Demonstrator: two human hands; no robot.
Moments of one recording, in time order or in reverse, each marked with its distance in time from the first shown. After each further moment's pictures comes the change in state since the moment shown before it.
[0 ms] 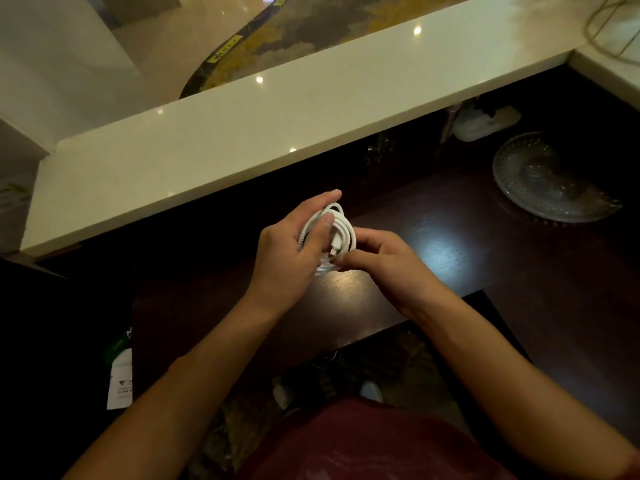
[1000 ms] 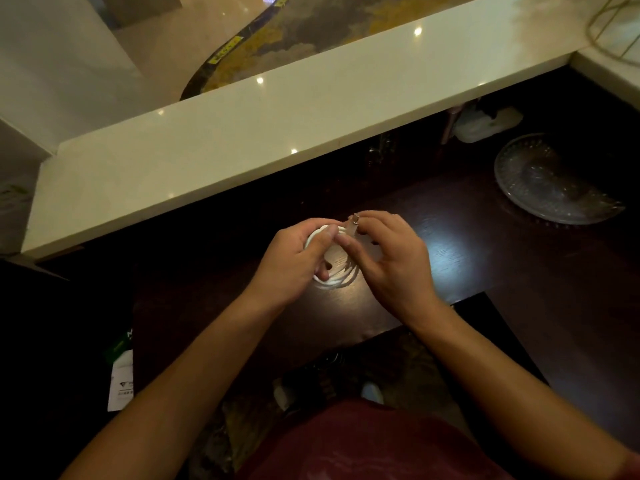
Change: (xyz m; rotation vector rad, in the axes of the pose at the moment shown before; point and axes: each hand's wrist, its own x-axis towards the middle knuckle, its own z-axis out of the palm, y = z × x) left_hand 0.004 -0.019 0.003 -0.190 -0.206 -0.293; right_hand 0.008 0.025 -0.001 -0.822 0.509 -0.532
